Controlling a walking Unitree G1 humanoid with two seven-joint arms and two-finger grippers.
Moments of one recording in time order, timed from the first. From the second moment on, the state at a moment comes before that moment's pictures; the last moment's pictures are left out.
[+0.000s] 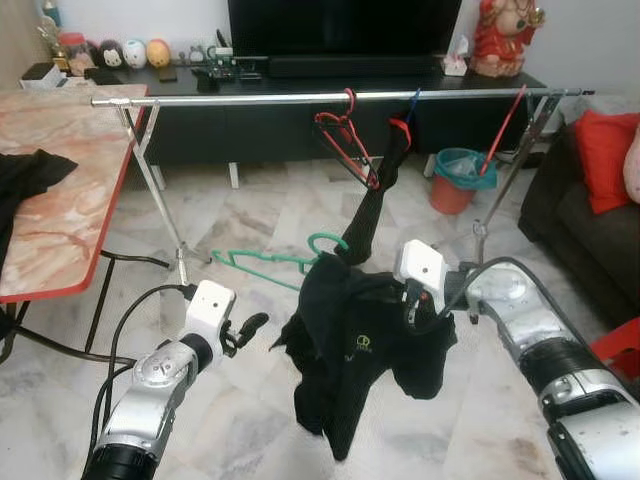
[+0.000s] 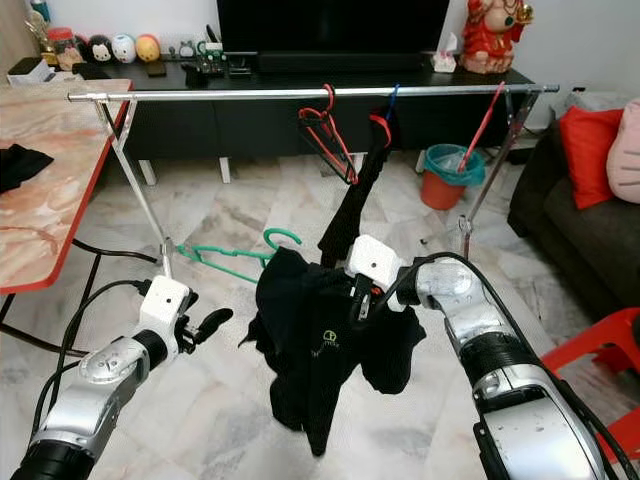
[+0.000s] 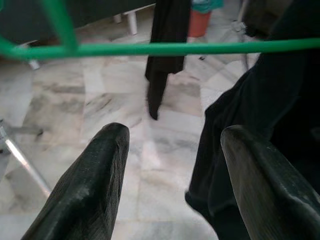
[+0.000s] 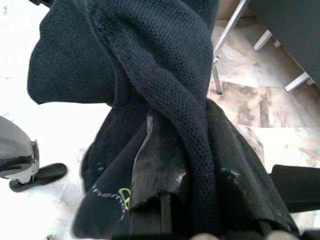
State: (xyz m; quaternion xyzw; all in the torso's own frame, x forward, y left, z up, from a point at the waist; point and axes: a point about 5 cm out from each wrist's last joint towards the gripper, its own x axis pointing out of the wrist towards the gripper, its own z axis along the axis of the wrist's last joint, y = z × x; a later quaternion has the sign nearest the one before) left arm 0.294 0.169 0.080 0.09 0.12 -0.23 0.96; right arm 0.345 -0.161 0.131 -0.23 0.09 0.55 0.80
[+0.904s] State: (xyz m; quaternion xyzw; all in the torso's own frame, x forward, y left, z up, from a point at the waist) left arm 0.288 0.160 0.057 0.11 0.13 -0.26 0.95; right arm 0.345 -0.112 0.173 -0.22 -0.01 0.63 0.75
